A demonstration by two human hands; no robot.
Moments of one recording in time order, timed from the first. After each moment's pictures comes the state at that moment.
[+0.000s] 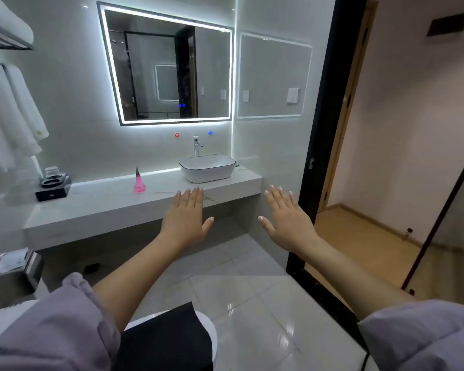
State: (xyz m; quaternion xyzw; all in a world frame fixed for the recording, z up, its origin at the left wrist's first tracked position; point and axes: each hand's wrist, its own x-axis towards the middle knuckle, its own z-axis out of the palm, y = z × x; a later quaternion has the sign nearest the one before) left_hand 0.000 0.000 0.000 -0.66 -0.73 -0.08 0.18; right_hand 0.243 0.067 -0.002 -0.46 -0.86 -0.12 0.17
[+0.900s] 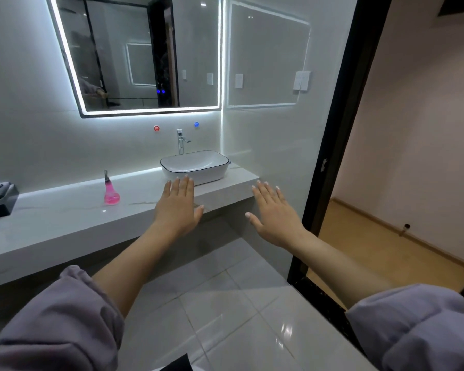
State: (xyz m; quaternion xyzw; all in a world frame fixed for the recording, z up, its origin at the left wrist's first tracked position) left_hand -0.123 0.245 -0.001 -0.66 -0.73 -0.04 0.18; right_hand 0.111 0.287 -0.012 -0.47 -0.86 -0.11 0.15
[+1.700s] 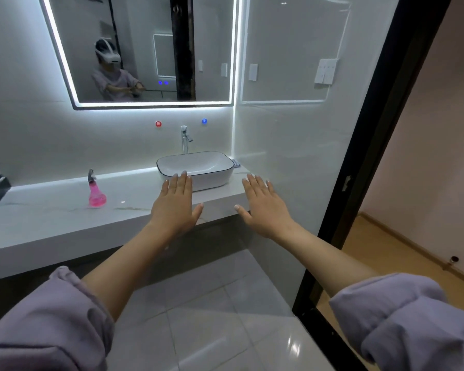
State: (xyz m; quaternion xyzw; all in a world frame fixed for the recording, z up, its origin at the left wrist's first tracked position) left_hand -0.073 0.444 -0.020 -0.62 -0.77 -0.07 0.16; right_hand 0.131 0.530 -0.025 -0.40 -0.90 -0.09 0.16
